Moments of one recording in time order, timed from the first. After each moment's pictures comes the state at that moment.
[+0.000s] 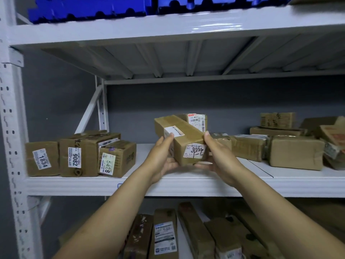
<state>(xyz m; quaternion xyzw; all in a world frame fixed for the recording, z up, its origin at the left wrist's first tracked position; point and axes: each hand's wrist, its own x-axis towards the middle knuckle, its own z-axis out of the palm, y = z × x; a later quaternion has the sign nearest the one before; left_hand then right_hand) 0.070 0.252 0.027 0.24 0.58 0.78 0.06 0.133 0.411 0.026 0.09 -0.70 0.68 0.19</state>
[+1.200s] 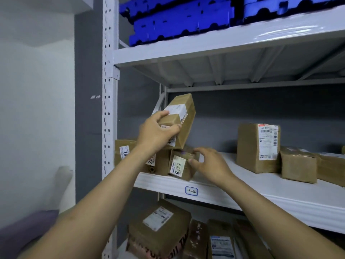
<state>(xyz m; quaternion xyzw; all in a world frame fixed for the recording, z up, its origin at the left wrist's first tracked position) 0.105 0.071 0.095 0.11 0.78 0.49 -0.38 0.072 0.247 0.033 0.16 -0.91 0.27 0.26</state>
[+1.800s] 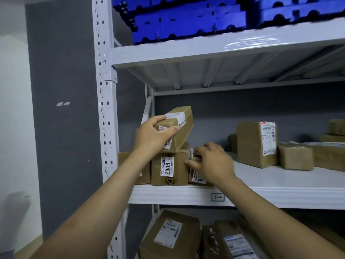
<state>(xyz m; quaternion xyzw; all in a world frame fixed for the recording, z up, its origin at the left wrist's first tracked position) 0.052 -0.018 0.102 0.19 0.77 0.50 -0.34 0.050 0.164 0.035 -0.01 -0.93 0.06 0.37</state>
